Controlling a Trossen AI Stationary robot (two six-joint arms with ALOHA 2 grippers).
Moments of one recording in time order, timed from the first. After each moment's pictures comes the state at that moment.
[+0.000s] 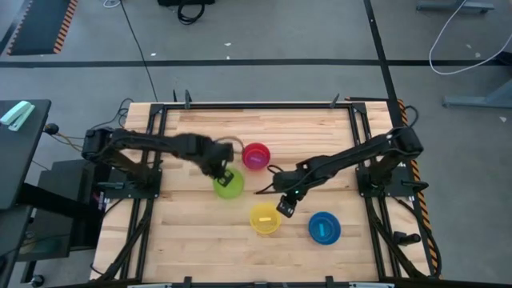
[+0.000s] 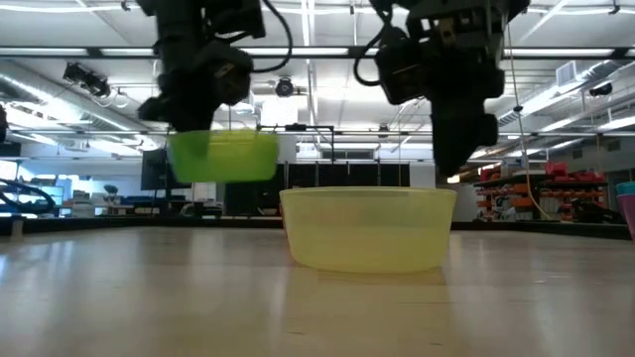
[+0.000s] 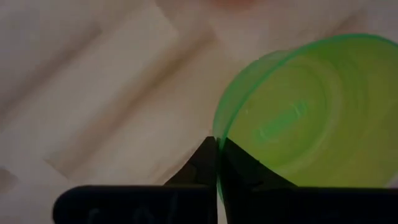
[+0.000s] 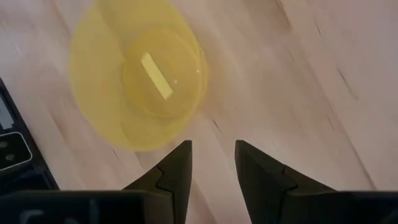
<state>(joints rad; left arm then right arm) 0.07 1.50 1.11 -0.90 0.01 -0.82 0.19 1.68 1.13 -0.65 -0.17 0.78</state>
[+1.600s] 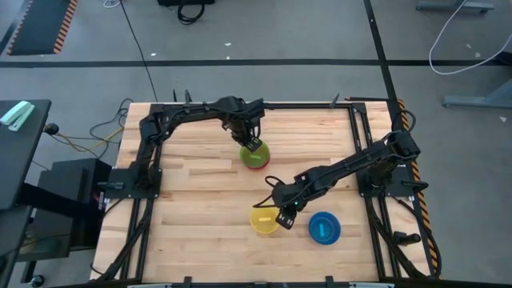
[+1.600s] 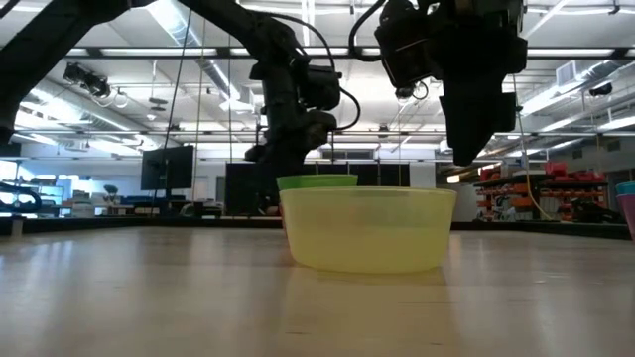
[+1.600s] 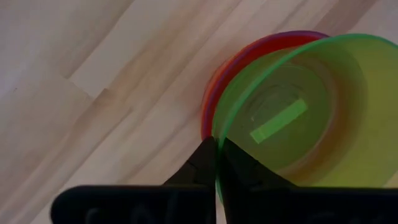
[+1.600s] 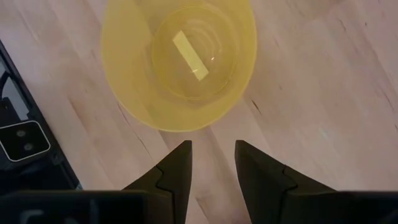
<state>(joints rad) 0.41 2.08 1.70 -1.02 0.16 -0.35 0.30 1.73 1.20 -0.69 -0.13 0.89</state>
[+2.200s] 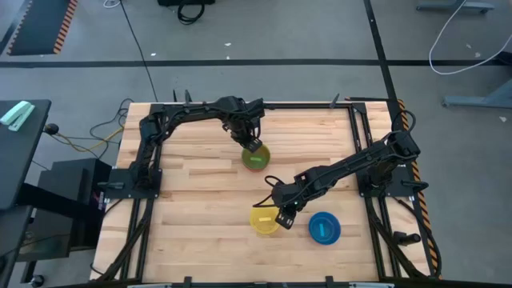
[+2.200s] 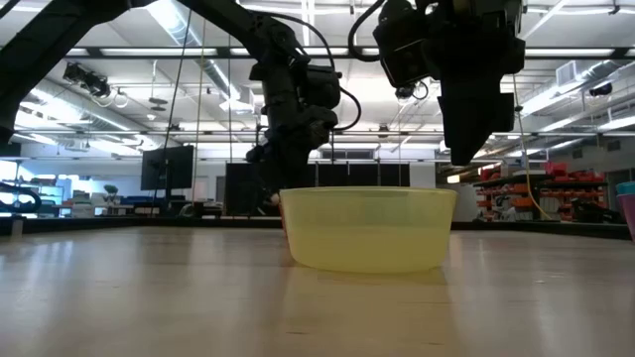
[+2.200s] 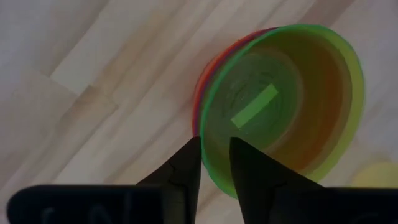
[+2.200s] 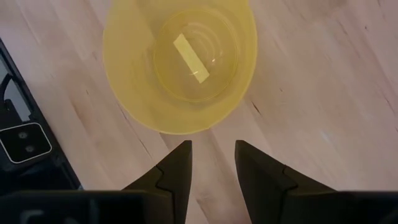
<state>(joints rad) 0.42 2.07 1.70 -1.02 0.21 -0.34 0.30 1.73 1.20 -0.68 -0.13 0.89</state>
